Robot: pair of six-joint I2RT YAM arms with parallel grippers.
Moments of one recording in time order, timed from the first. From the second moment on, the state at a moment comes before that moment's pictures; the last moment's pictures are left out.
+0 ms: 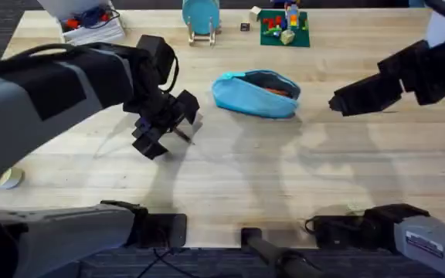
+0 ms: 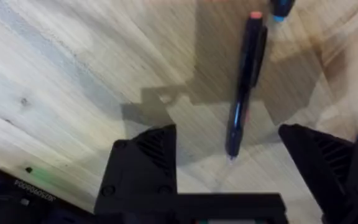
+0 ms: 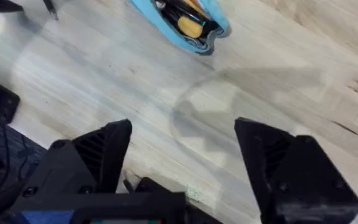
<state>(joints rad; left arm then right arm) -0.20 1.47 0.85 -0.88 0.05 -1.13 0.13 1.17 1.39 -1.40 -0.27 -0.29</state>
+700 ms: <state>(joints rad) -0.20 1.45 0.81 -0.87 0.02 -1.14 0.13 1.17 1.39 -1.40 -0.27 -0.29</state>
